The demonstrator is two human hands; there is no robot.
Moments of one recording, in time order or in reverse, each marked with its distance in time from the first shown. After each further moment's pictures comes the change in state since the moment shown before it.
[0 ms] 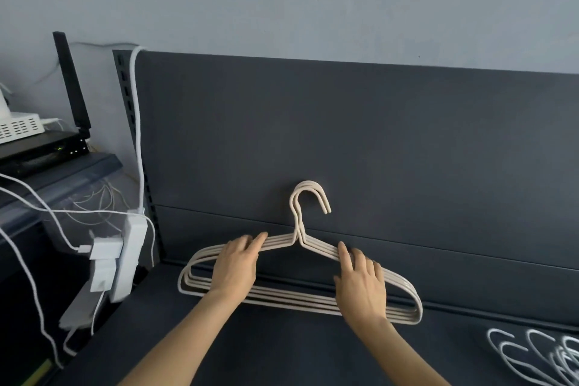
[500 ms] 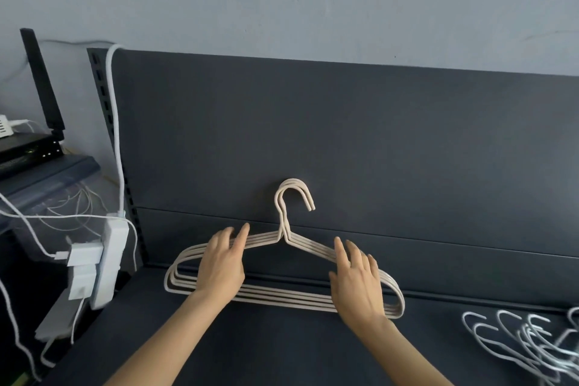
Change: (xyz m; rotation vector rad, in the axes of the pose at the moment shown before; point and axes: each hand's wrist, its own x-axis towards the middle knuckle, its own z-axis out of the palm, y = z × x) left_hand -0.005 0.011 -0.013 0.050 -0.030 -0.056; right_hand -0.013 0.011 -0.022 -0.014 0.041 -0.026
